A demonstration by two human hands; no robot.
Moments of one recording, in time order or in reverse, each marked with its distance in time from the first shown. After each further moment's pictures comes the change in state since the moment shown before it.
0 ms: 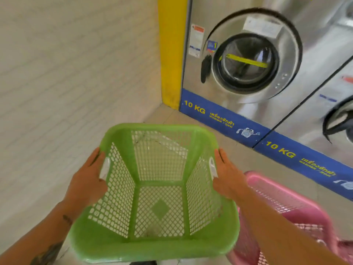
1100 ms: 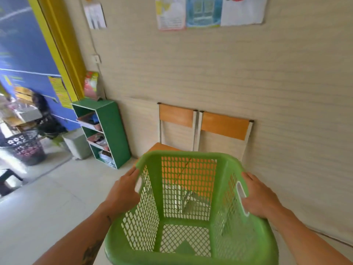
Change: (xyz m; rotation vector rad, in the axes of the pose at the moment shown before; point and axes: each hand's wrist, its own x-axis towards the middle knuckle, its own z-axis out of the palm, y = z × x) left_hand -0.897 -0.010 -0.048 -0.099 0.687 -1.136; right_hand -0.526 -0.288 0.042 -0.248 -0.146 -1.333
